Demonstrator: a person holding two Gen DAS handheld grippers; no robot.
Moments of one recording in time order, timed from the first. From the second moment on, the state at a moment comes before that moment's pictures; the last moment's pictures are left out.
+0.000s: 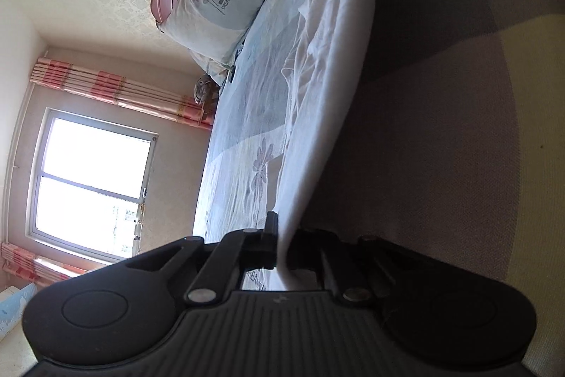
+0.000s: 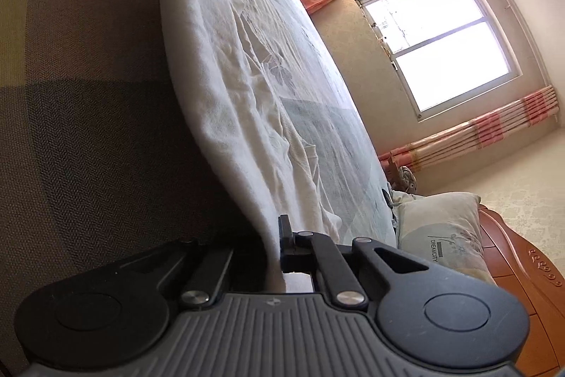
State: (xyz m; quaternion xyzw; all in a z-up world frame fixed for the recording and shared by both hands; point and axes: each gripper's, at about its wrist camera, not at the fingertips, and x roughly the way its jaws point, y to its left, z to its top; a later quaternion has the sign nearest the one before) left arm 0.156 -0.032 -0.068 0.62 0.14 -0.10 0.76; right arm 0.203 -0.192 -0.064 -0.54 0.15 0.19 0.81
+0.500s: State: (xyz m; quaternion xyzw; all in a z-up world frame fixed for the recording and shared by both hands) left arm 0.068 -0.027 -0.089 0.61 0.18 -0.13 0.76; right arm 0.128 -0.203 -0.073 -0.55 0.17 0.21 0.79
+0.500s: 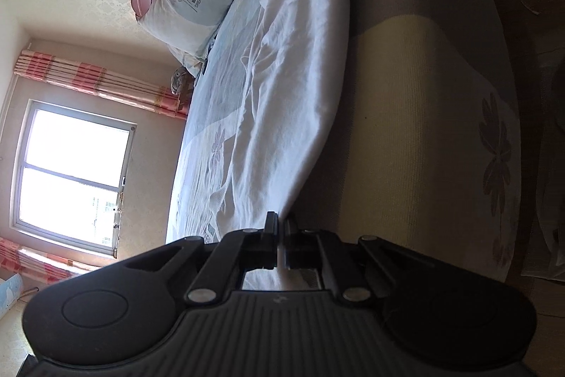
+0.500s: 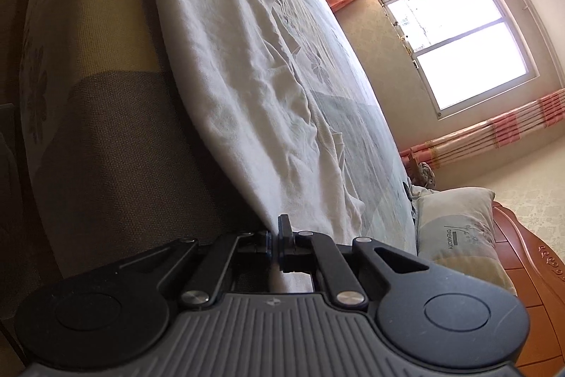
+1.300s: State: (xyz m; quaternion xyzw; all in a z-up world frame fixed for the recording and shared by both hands) left arm 0.093 0.048 -0.056 0.37 0.31 -0.12 0.87; right arm 0.156 -0.245 -0.057 -0.36 0.25 0.21 0.88
